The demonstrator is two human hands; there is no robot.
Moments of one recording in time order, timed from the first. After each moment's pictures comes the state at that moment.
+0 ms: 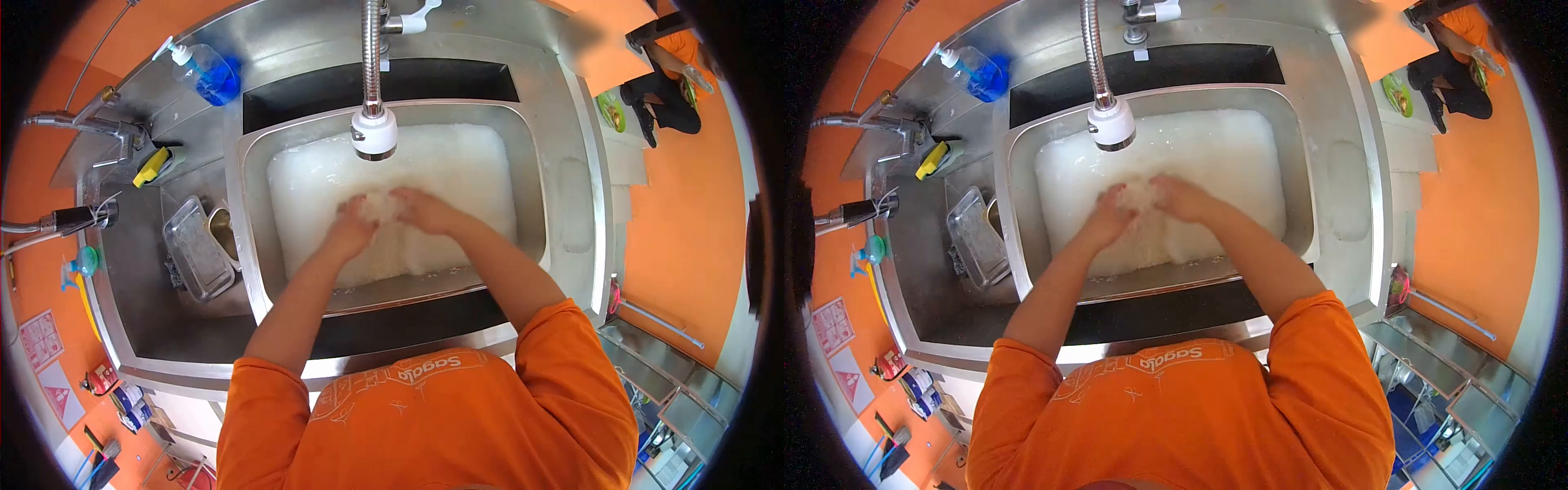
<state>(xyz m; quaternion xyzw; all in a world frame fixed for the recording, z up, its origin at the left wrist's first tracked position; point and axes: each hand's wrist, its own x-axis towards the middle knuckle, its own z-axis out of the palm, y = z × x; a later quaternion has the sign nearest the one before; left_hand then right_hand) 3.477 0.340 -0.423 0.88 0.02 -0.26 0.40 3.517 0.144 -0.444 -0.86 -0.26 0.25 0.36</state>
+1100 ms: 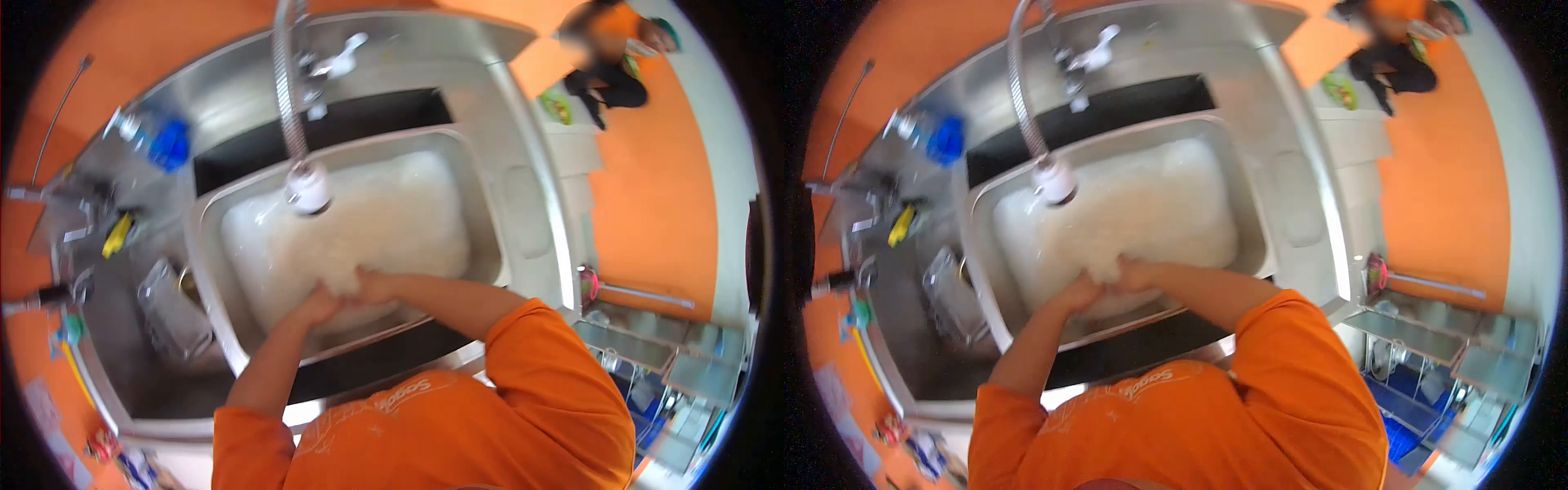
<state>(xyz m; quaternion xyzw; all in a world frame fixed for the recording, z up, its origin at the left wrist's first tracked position) 3.451 0.339 -0.422 0.79 -0.08 -0.45 0.41 3.475 0.172 -0.406 -0.79 -0.12 0.56 0.24</state>
